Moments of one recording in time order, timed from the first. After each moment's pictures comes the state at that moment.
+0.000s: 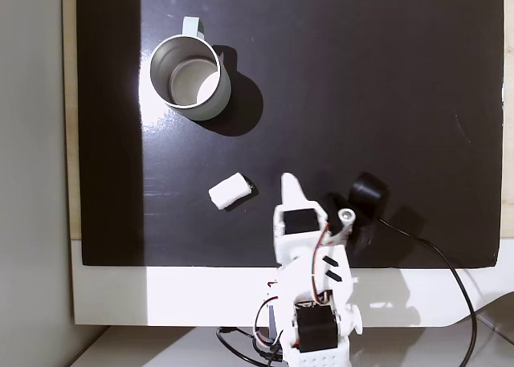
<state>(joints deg) -7.6 166.3 139.0 70.5 4.7</state>
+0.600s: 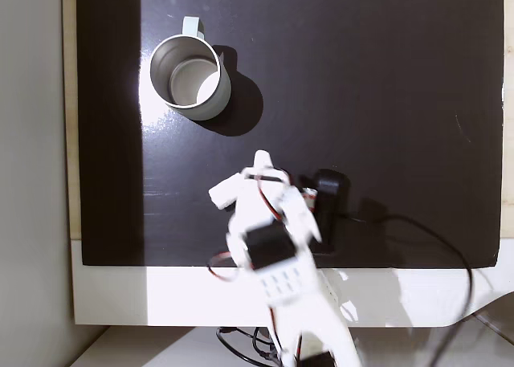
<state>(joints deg) -20.2 117.7 108.8 93.0 27.2</state>
